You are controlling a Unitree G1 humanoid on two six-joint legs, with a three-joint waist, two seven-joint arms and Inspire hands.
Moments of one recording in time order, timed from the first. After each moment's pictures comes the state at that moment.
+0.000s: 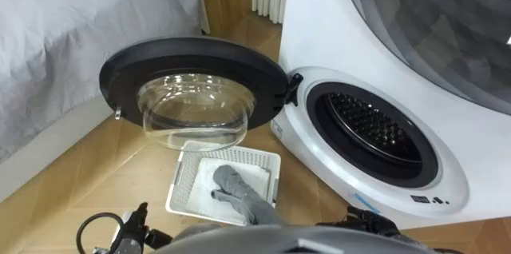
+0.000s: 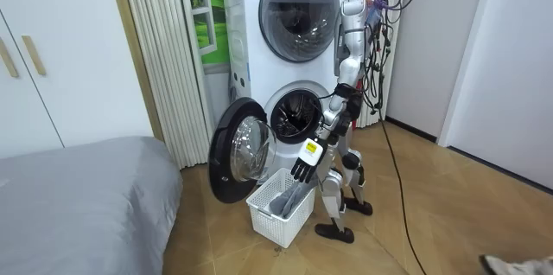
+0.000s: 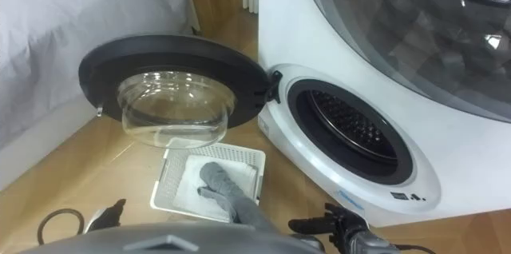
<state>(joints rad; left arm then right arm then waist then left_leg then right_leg) 0.17 0.18 0.03 1.12 0.27 -0.05 0.10 0.03 -0.22 0.12 1.32 0.21 -0.03 0.18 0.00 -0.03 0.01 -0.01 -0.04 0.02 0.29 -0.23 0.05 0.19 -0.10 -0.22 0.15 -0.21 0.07</state>
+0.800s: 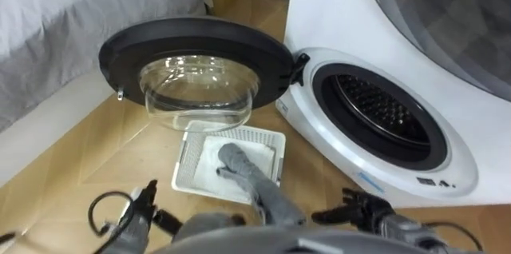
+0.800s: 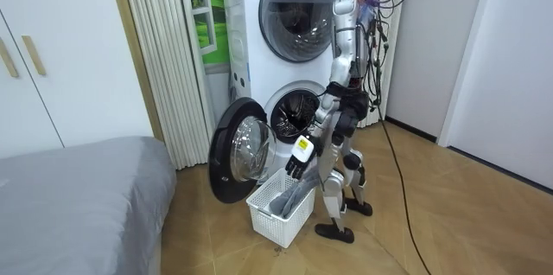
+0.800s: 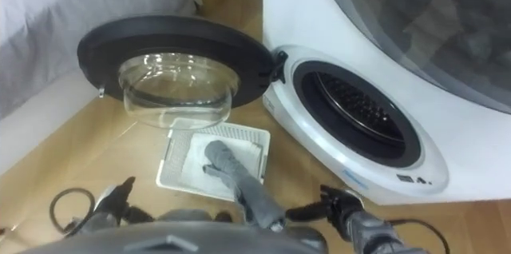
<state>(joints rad) -0.02 0.19 -0.11 1.13 0.30 -0.09 0.12 -0.12 -0.22 0.18 1.33 0.08 -0.06 0.16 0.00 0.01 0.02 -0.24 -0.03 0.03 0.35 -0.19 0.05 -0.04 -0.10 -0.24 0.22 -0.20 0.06</state>
